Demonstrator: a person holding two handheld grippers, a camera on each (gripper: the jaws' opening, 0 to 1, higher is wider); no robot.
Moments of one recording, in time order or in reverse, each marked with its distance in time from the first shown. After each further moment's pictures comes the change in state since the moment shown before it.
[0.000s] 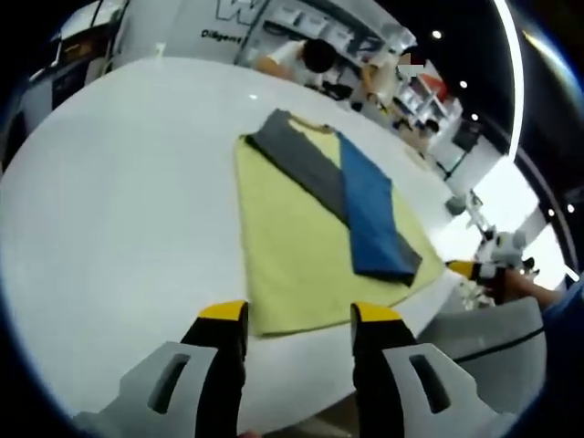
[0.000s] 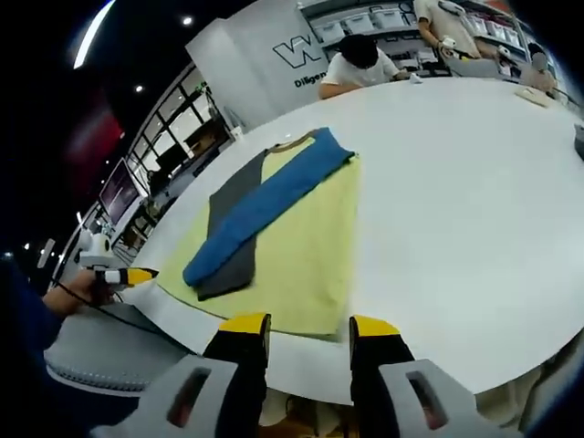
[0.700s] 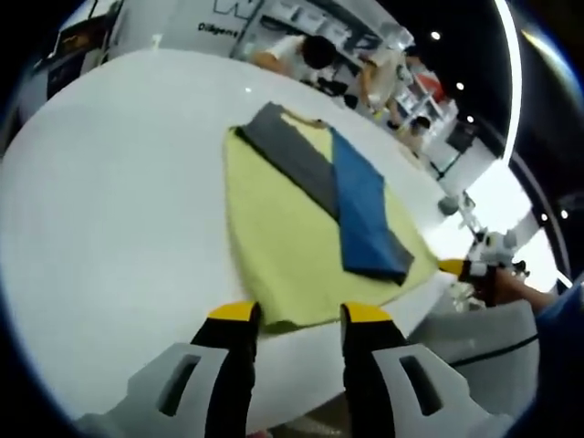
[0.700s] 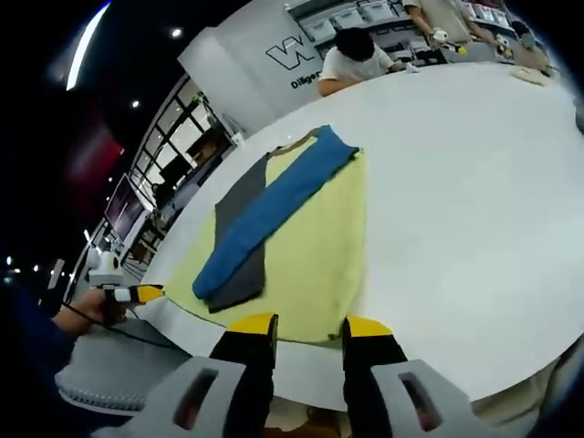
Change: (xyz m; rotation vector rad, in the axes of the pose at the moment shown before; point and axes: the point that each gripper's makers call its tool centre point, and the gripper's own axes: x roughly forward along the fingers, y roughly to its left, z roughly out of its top) left arm 0.005 0.006 -0.006 -0.051 0.017 -0.027; right arm 0.004 -0.003 0.003 0.107 0.000 0.021
